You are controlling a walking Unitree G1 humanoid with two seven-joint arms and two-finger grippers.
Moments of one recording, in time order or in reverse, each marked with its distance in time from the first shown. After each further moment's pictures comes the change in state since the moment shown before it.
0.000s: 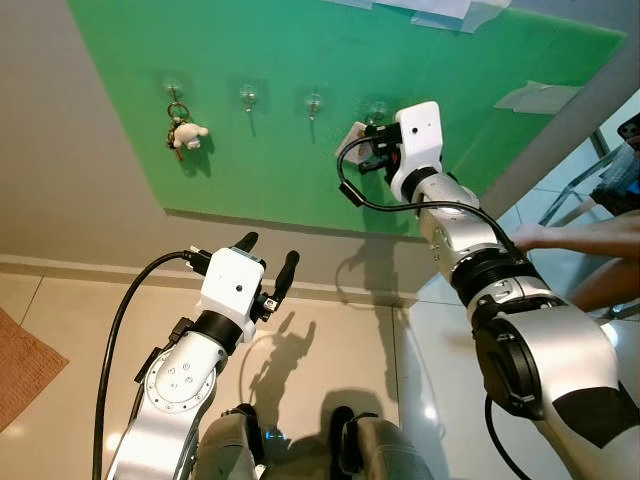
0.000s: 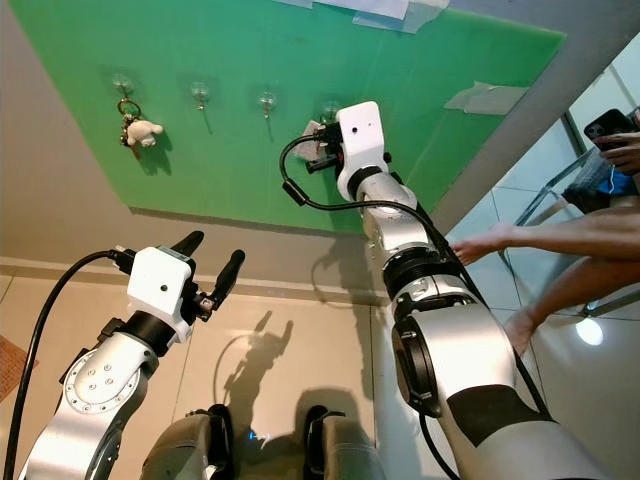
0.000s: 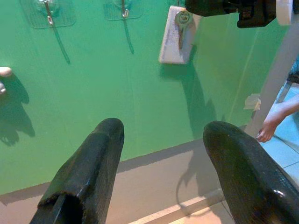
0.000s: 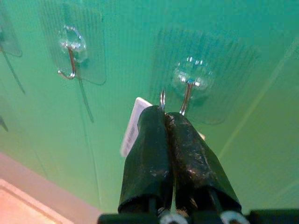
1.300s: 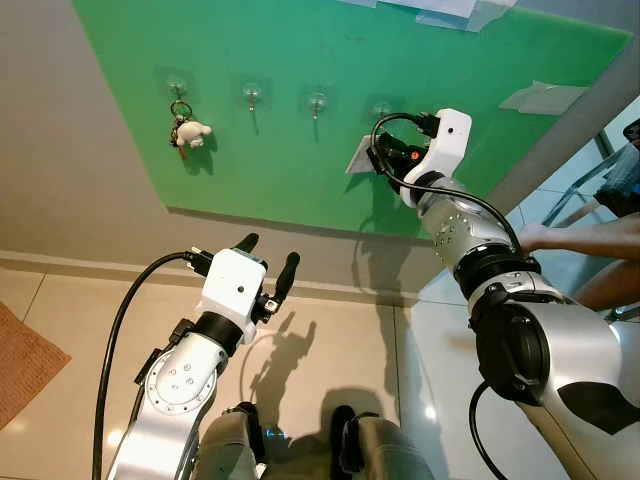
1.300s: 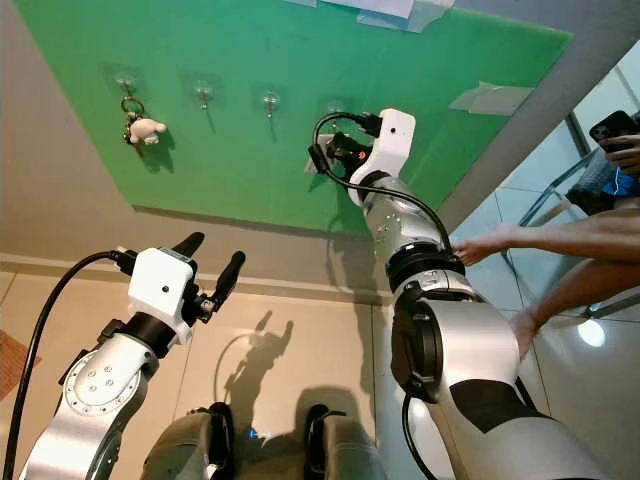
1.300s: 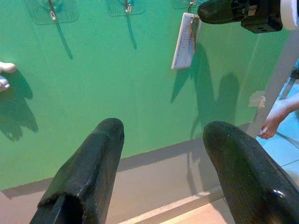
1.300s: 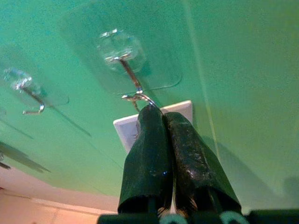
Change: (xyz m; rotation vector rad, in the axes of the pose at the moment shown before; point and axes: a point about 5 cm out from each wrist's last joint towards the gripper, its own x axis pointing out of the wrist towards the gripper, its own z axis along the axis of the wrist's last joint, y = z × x) left arm -0.001 -0.003 0.001 0.004 0.010 -0.004; right arm -0.003 -0.016 -0.010 0.534 0.065 -0.098
